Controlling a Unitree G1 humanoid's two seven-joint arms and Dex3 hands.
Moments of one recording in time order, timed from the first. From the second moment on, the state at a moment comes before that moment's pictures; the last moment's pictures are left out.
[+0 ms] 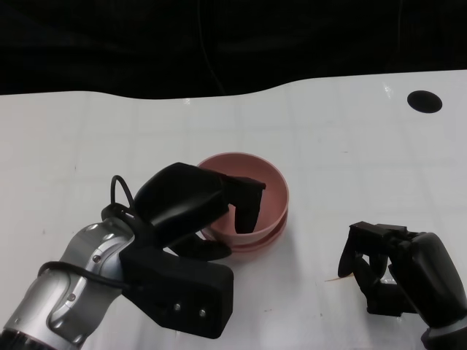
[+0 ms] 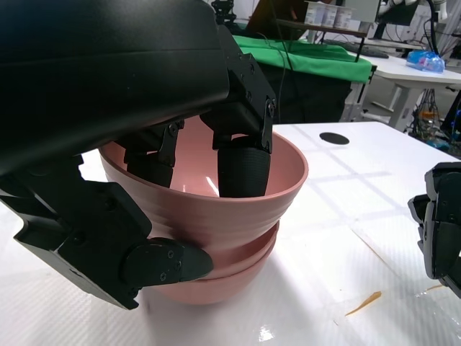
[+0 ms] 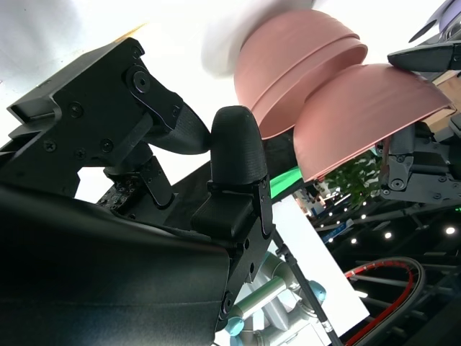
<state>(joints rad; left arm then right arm) -0.39 0.30 -0.39 0.15 0.66 -0.33 -0.18 -0.22 -0.30 0.30 0.68 -0.74 -0.87 -0.70</state>
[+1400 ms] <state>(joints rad) -0.42 0.28 -0.42 0.28 0.70 -0.35 -0.08 -0.22 -0.29 0.30 0.68 -0.74 -0.87 -0.71</state>
